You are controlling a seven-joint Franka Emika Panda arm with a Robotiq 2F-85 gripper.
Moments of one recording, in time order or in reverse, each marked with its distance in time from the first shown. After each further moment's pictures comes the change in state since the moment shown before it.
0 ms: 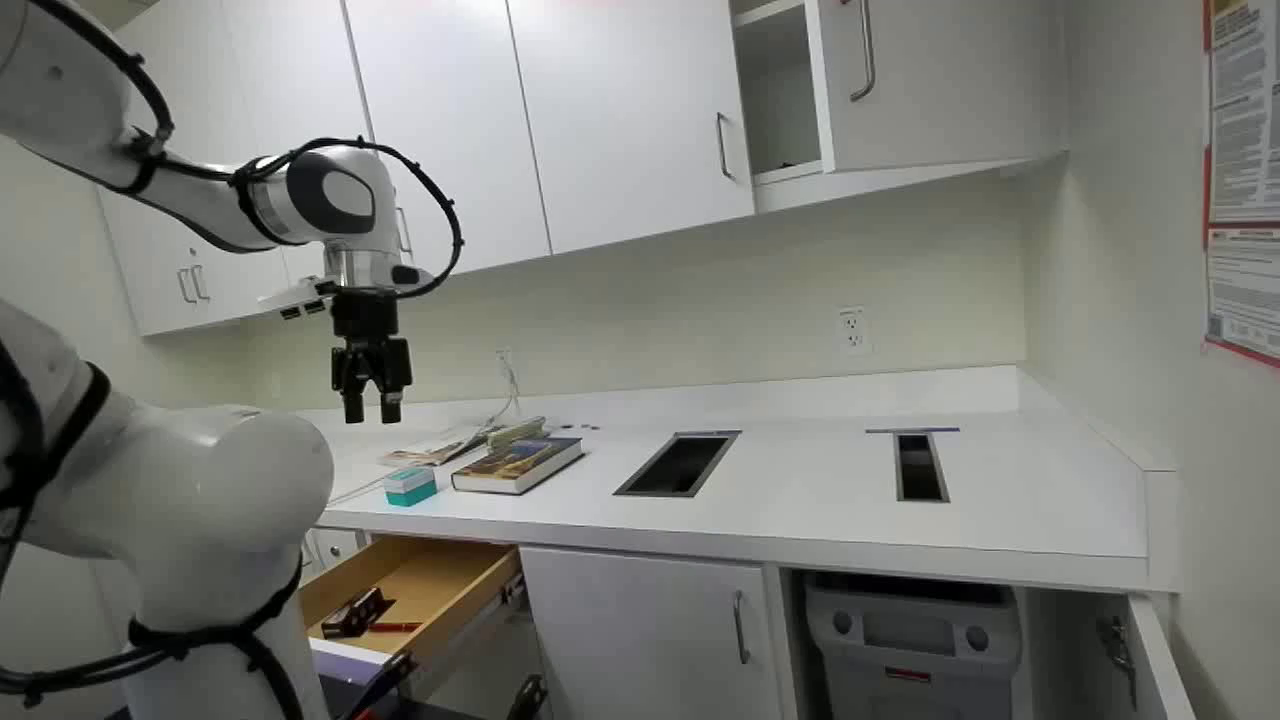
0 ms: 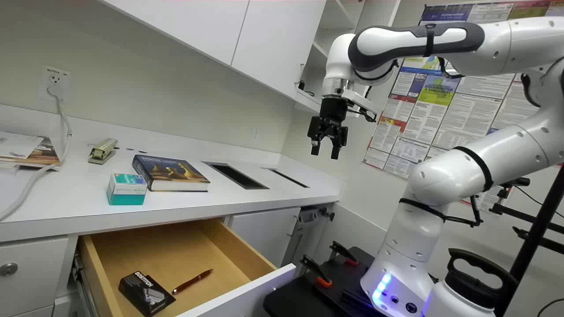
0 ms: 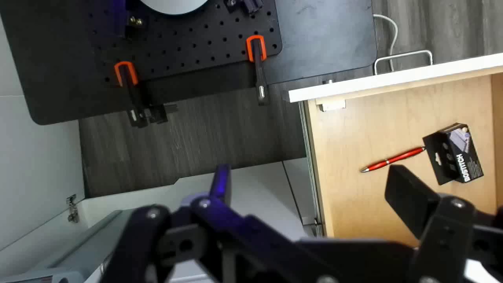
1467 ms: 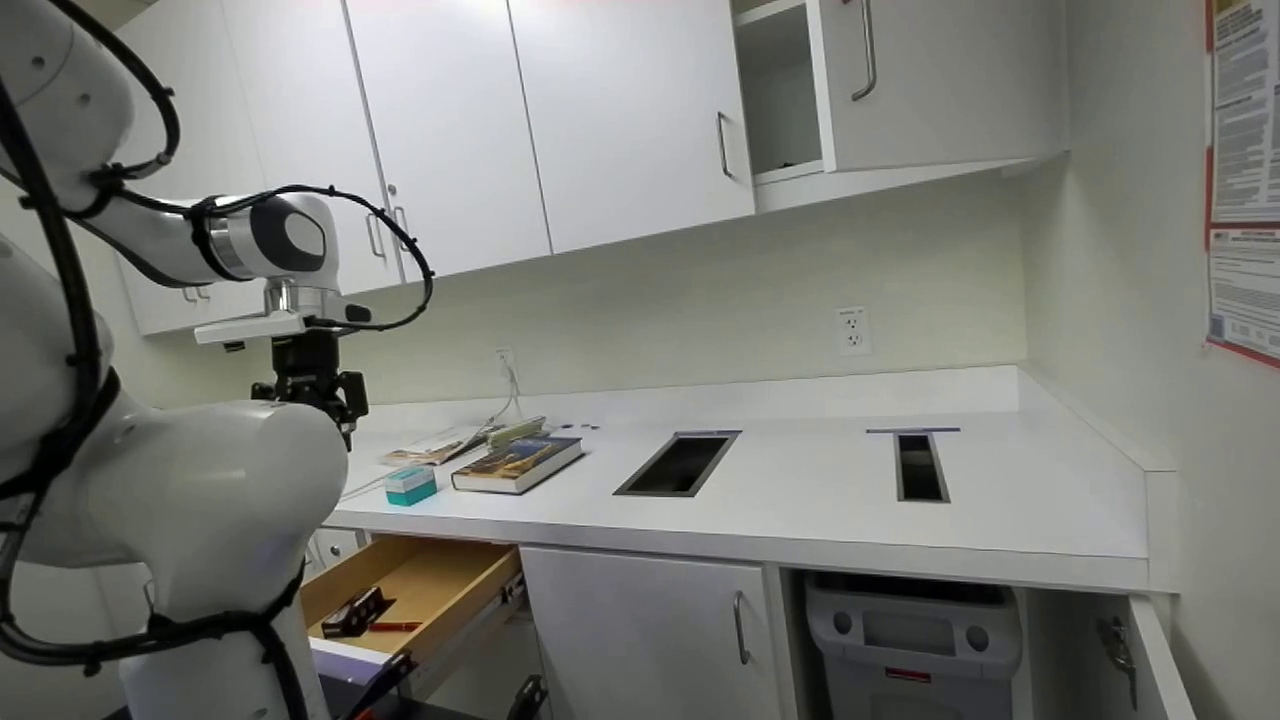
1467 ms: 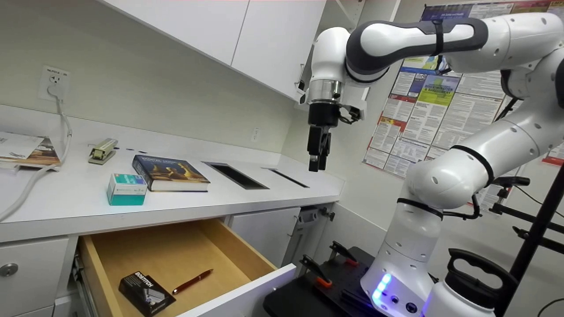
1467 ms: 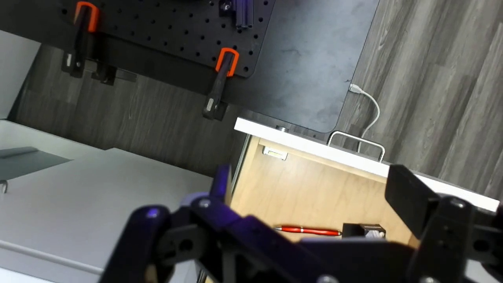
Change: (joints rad) arm 0.210 0.107 0.086 -0.001 0.056 0.059 -0.238
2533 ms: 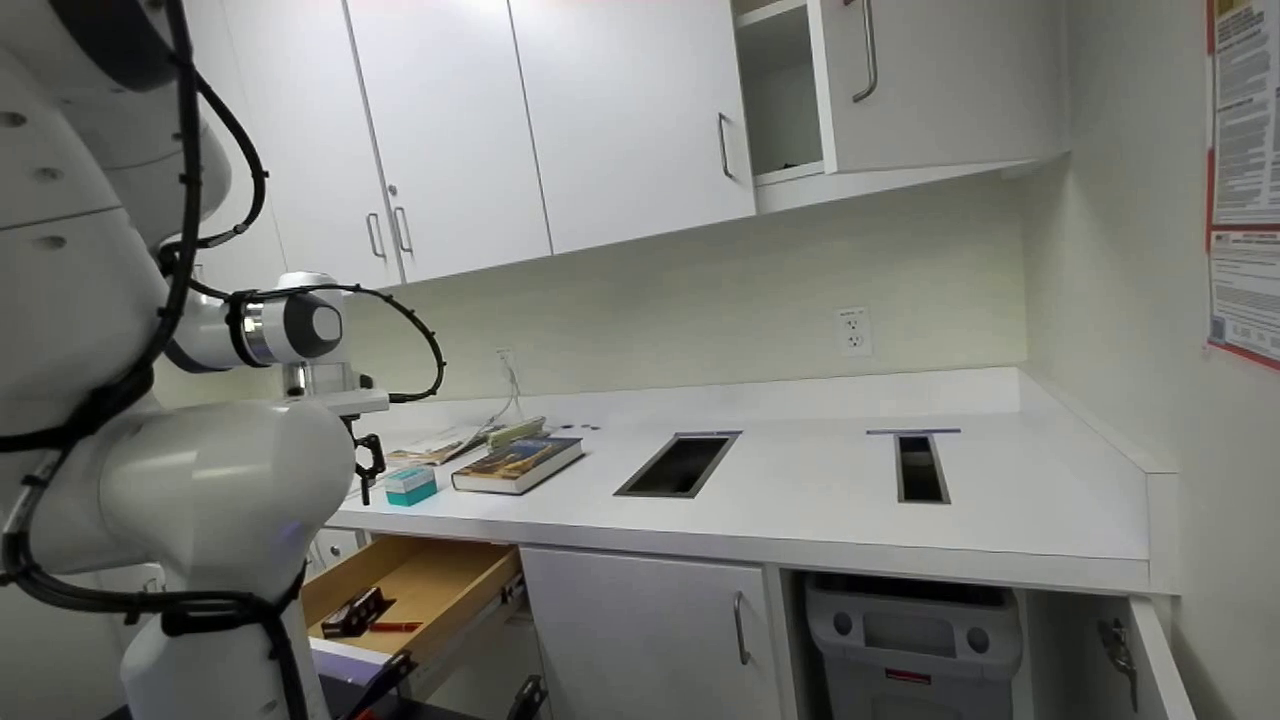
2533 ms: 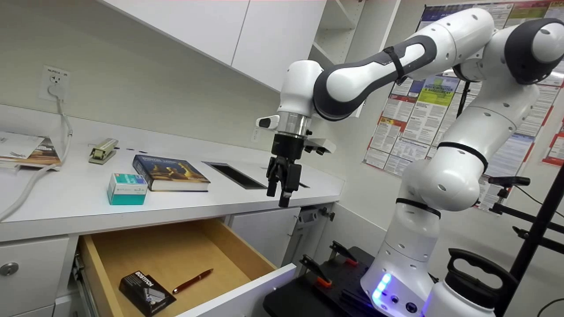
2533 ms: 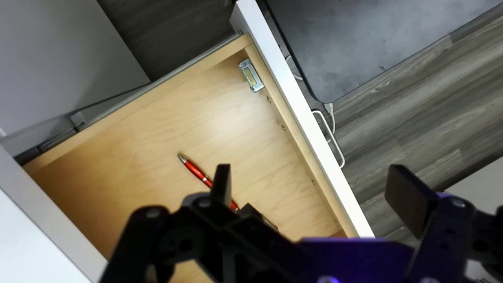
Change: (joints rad) arm 0.136 0.340 -0.024 -0.038 -0.024 0.480 -0.646
